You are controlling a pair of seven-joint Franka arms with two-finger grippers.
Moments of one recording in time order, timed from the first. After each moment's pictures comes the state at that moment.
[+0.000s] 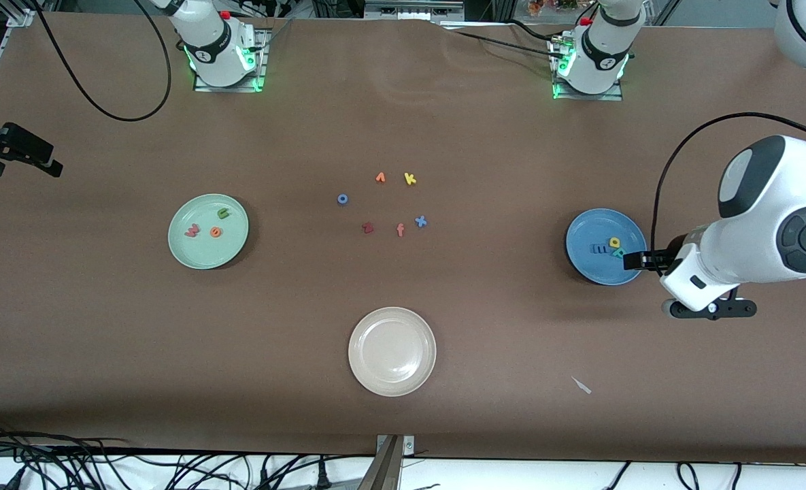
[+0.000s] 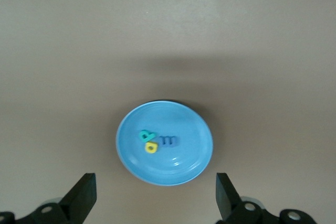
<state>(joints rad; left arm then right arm) 0.41 0.65 -0.74 -1.24 0.44 1.48 -0.30 -0.04 0.00 -0.04 -1.60 0.06 1.63 -0.05</state>
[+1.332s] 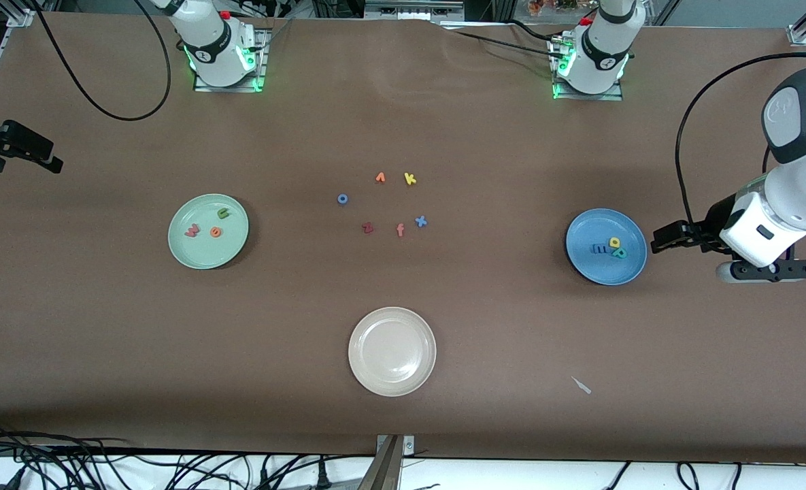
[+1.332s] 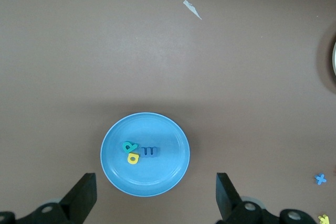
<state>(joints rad) 0.04 0.24 -0.06 -1.61 -0.08 1.83 -0.07 -0.05 0.00 -0.04 -1.60 0.06 1.62 -0.05</state>
